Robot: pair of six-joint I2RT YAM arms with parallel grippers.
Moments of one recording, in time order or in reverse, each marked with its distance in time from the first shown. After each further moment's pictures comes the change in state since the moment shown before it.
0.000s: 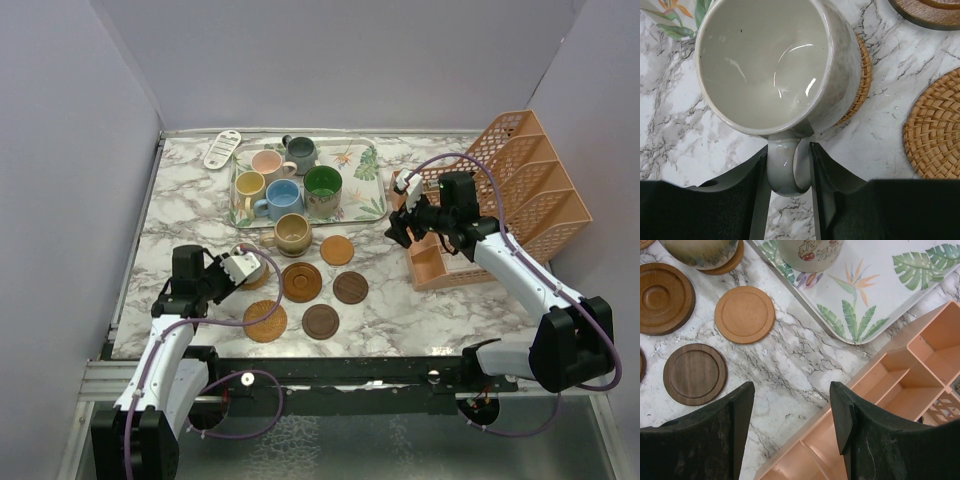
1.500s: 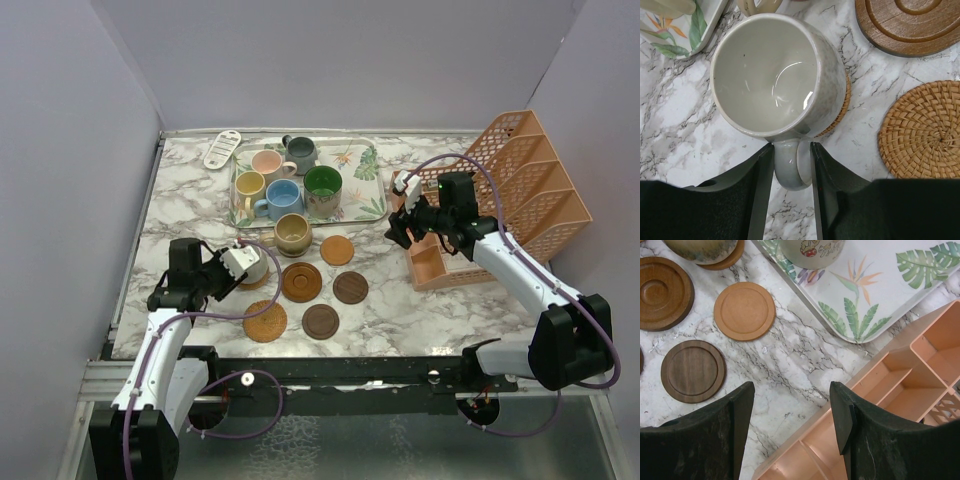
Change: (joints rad) left arm 0.004 0.030 0.095 -0.096 0.096 -0.044; right arm 0.000 0.011 0.000 -0.006 -0.003 -0.018
